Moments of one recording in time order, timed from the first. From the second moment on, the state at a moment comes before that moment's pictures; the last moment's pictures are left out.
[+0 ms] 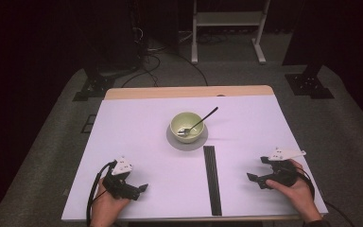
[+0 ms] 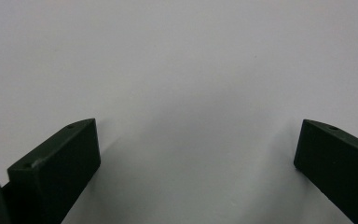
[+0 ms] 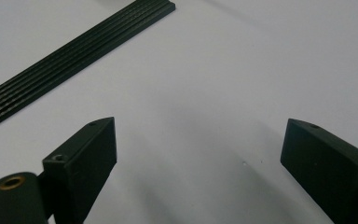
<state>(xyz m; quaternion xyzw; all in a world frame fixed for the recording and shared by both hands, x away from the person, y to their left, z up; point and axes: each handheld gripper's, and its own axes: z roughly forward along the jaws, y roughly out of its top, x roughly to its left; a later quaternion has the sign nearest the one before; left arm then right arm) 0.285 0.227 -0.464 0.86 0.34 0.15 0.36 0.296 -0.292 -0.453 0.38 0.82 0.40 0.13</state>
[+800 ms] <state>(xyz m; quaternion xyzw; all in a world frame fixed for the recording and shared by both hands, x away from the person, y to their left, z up) 0.285 0.227 -0.464 0.86 0.34 0.15 0.36 0.304 -0.280 -0.448 0.37 0.82 0.41 0.13</state>
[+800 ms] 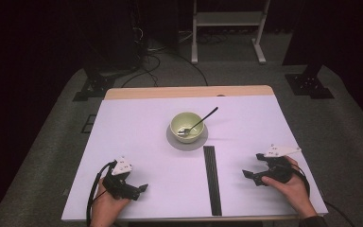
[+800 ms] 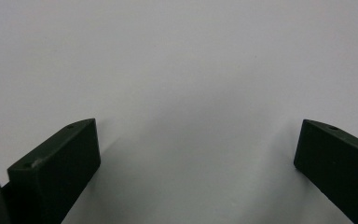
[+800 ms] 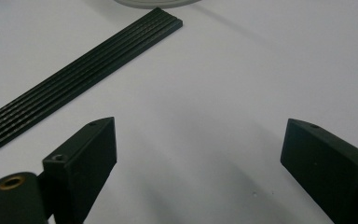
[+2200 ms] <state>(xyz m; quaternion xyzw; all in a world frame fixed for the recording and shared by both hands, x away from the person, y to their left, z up) 0.285 0.227 -0.464 0.86 0.34 0.15 0.36 0.321 -0.251 -0.443 0.35 0.83 0.42 0.12</state>
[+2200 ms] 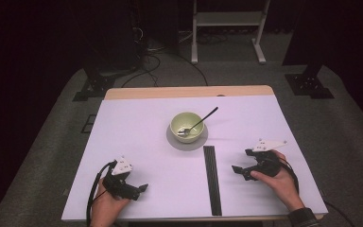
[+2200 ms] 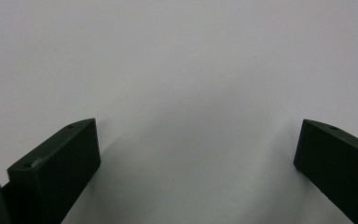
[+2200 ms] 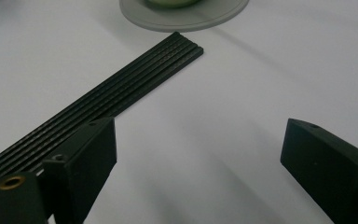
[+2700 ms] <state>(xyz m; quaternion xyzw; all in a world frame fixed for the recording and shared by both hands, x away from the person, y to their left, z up) 0.285 0.227 -0.464 0.86 0.34 0.15 0.36 0.327 -0.236 -0.442 0.35 0.83 0.42 0.11</state>
